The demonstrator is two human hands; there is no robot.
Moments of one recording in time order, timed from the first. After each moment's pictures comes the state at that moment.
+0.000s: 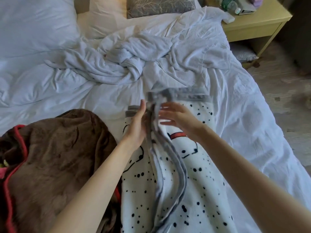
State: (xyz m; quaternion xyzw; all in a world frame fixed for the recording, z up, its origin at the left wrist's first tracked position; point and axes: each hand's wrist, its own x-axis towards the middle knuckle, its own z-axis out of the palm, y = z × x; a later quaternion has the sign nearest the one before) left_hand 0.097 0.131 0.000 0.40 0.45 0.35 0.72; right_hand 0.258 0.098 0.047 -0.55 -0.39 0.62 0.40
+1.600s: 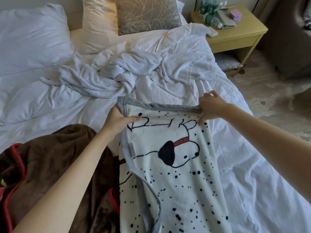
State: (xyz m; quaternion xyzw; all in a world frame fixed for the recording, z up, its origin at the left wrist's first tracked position) left_hand 0.070 0.185 0.066 0.58 0.57 0.27 0.51; right_hand 0.399 0.154 0.057 -0.63 -0.73 0.06 -0.25
